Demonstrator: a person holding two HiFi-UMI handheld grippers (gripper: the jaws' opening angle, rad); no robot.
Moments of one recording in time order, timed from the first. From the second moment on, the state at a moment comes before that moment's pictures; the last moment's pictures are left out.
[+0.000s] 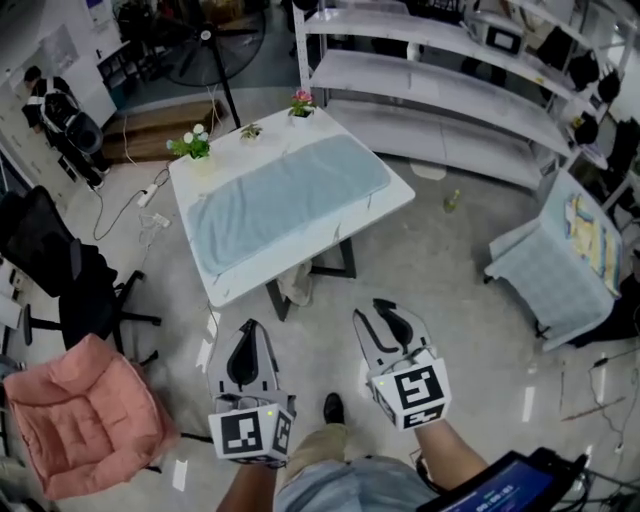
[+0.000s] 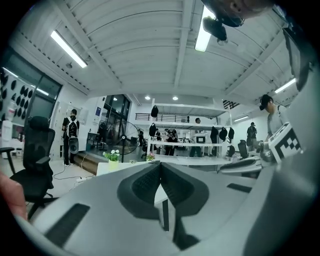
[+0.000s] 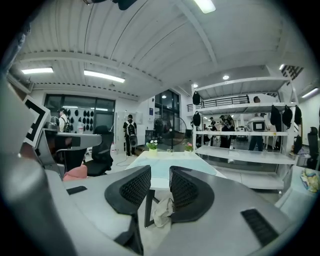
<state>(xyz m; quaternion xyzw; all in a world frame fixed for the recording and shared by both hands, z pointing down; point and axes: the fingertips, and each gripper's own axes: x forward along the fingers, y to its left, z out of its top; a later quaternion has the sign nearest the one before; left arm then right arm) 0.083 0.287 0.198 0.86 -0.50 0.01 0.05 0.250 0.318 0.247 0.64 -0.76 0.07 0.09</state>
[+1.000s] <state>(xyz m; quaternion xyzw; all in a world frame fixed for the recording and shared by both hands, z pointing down) 0.143 0.144 0.210 0.88 -0.47 0.02 0.04 0.296 0.161 0.231 0.65 -0.76 0.05 0.08</state>
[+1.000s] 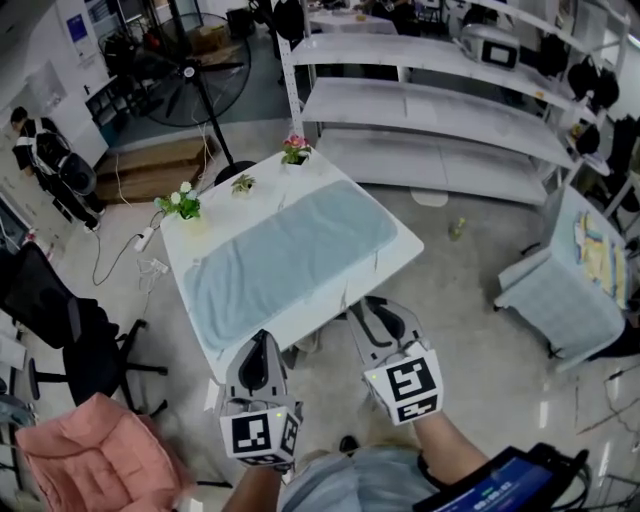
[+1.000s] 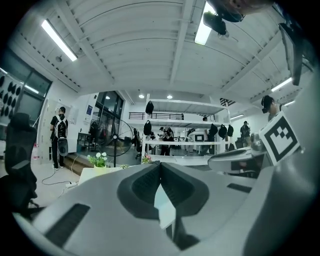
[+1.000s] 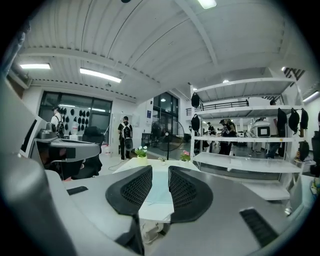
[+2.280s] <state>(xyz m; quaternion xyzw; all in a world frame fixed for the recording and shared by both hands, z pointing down) 0.293 -0.129 0.262 0.82 -0.57 0.08 0.07 0.532 -0.162 0.327 0.59 -0.78 0.12 0.15</state>
